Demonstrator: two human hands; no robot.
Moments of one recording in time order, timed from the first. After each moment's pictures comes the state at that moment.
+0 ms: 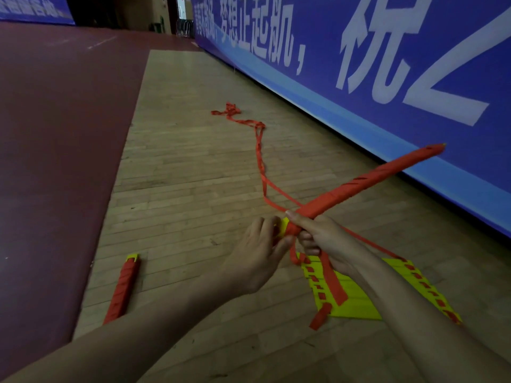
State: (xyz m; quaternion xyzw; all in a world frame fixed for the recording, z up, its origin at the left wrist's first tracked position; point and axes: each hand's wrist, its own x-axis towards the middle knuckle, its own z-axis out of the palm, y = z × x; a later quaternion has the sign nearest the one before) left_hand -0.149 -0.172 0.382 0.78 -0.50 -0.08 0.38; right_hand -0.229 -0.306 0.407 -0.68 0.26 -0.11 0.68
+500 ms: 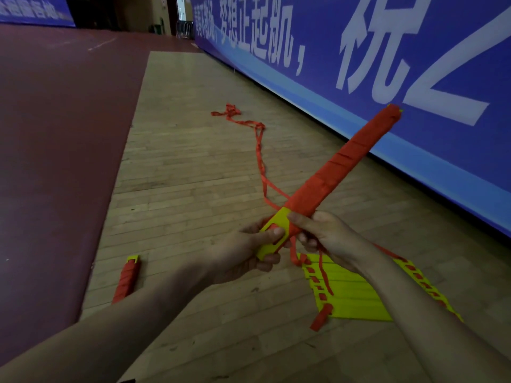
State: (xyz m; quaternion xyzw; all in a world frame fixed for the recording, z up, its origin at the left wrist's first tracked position) left_hand -0.132 -0.165 0.404 0.46 -0.27 -0.56 0.64; right_hand -0.233 -0.310 0.415 -0.71 0.19 -0.10 0.68
